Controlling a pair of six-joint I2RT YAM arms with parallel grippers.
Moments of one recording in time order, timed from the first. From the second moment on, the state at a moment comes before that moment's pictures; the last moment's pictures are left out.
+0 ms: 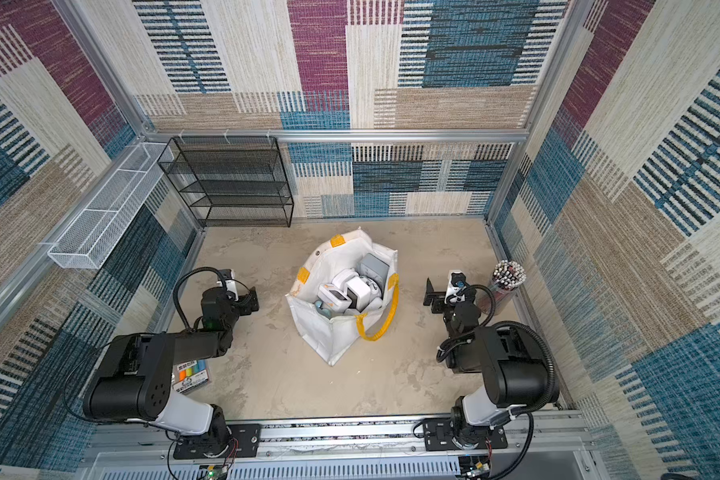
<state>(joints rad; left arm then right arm) 0.00 1.52 0.43 0.64 -0.12 -0.03 0.00 1.53 0.21 1.24 0.00 0.02</state>
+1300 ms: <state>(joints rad) 0.01 1.35 0.75 0.22 -0.09 -0.07 -0.01 1.36 0.51 0.83 -0.03 0.05</state>
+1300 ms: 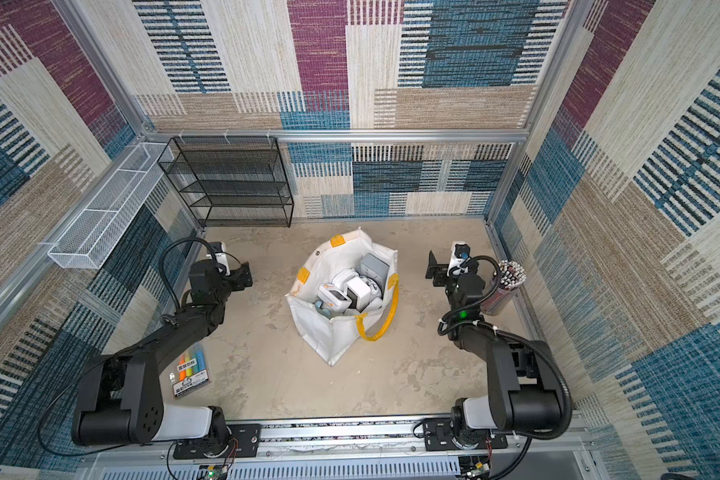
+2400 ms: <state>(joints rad) -0.47 1.34 1.23 -0.53 0.15 -0.27 -0.01 0.97 0.53 0.23 -0.28 0.29</state>
